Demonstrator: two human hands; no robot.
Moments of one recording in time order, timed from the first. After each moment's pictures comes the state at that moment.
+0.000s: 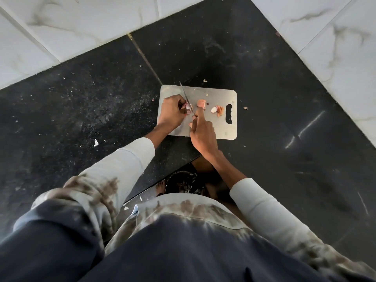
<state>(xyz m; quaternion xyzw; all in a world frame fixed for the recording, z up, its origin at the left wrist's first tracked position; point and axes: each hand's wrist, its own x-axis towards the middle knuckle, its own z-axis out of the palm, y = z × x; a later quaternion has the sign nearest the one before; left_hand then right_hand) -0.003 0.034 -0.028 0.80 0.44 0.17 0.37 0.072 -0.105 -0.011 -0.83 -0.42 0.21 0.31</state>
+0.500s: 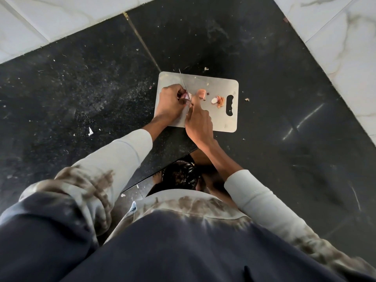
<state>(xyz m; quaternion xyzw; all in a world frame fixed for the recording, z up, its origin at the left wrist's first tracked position) -0.003 0.035 -0.039 0.80 0.44 0.19 0.36 0.065 -0.091 0.001 -0.84 -0.41 0.21 0.29</state>
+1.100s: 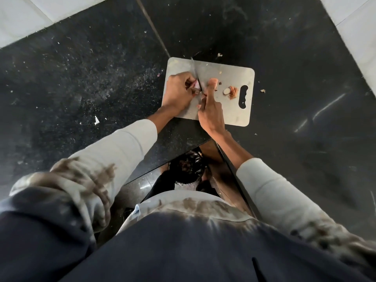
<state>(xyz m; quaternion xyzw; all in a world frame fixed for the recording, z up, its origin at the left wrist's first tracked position) -0.005 0.037 -0.036 0.79 0.44 0.19 0.39 0.085 -0.087 -0.032 -0.82 -0.39 0.28 0.32</state>
